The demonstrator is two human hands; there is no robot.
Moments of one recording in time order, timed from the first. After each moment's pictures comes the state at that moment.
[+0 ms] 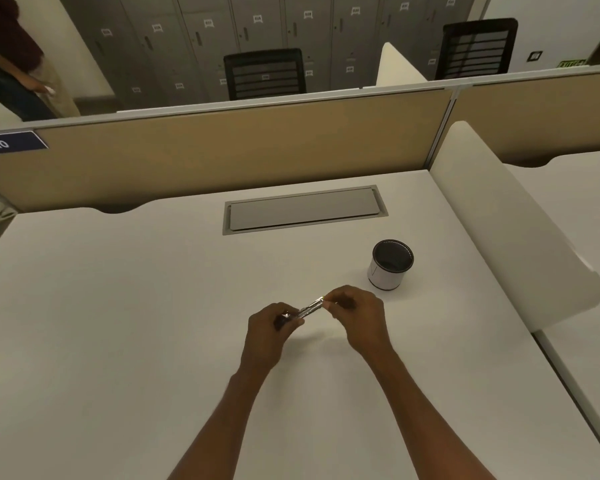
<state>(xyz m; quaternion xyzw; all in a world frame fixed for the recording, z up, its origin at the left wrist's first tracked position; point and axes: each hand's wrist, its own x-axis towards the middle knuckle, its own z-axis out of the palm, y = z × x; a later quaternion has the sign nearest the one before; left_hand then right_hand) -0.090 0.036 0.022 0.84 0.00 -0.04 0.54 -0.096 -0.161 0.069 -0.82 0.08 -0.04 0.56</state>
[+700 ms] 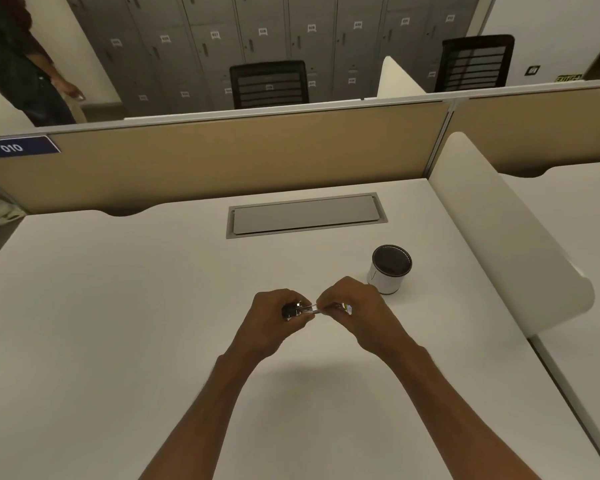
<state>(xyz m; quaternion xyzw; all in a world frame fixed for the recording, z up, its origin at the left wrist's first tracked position) -0.088 0.036 0.100 0.88 -0.12 -0.05 0.46 -0.100 -0.175 0.120 -0.89 -0.20 -0.06 0.41</state>
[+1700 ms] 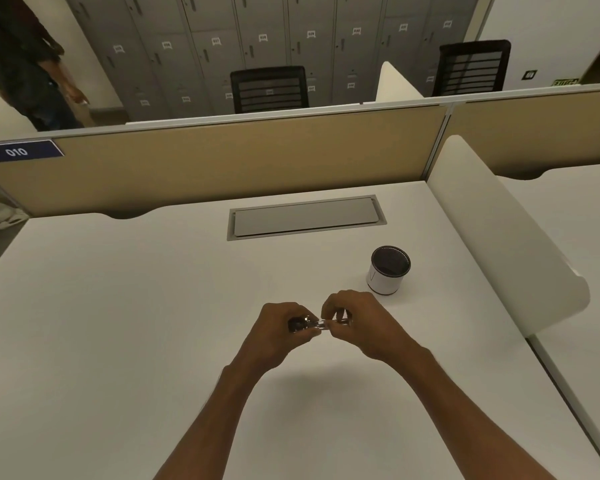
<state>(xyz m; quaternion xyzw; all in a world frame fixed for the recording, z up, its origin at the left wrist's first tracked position) -0.105 0.031 0.096 0.87 -0.13 -0.09 0.48 -0.111 -0.178 0.124 -0.91 -0.16 0.07 0.38</state>
